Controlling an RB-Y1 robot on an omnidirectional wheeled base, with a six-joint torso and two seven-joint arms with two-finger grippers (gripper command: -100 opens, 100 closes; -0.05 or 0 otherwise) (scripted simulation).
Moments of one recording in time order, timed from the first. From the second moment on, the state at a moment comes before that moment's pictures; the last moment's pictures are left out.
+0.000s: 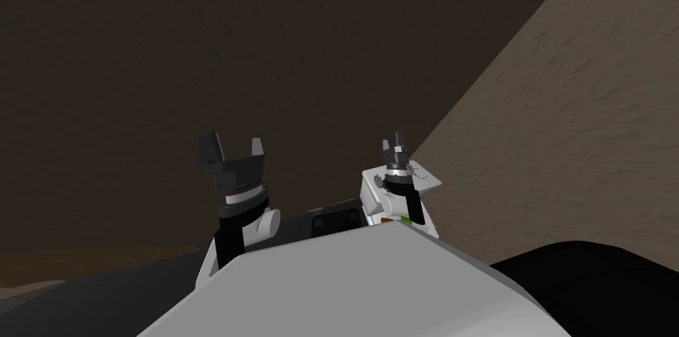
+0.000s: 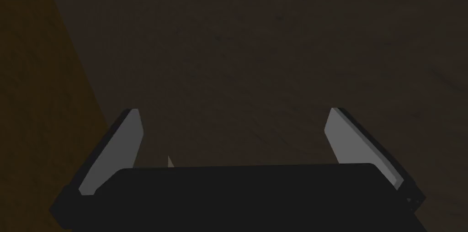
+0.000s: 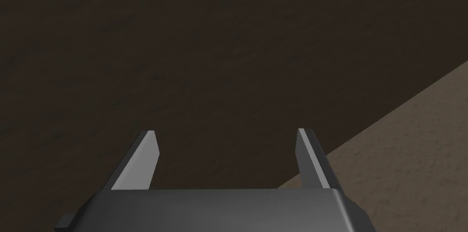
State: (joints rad) left arm 0.47 0.00 -0.05 -2.36 -0.12 -0.58 0.04; right arm 0.51 0.01 0.00 -2.30 -0.05 -0.38 -0.01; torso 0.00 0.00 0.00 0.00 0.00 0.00
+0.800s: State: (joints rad) left arm 0.47 0.00 -0.05 -2.36 -0.12 -0.58 0.04; right arm 0.58 -0.20 -0.05 -2.18 0.04 -0.35 0.00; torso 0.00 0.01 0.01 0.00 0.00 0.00
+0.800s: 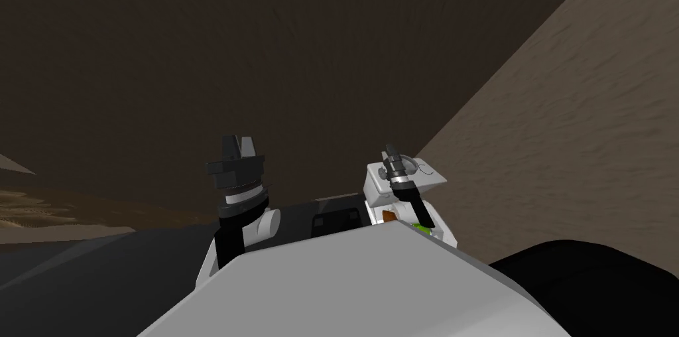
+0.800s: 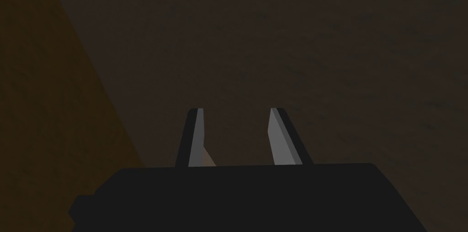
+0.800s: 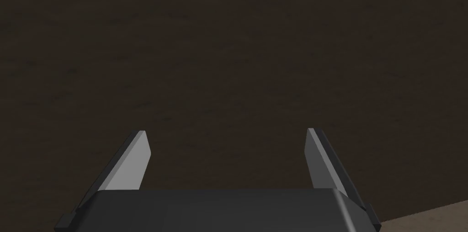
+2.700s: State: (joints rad) left arm 0.47 0.00 -0.05 -2.36 -0.12 -0.58 0.04; right arm 0.72 -0.59 -0.16 -1.83 0.29 -0.20 0.09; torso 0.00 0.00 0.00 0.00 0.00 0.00
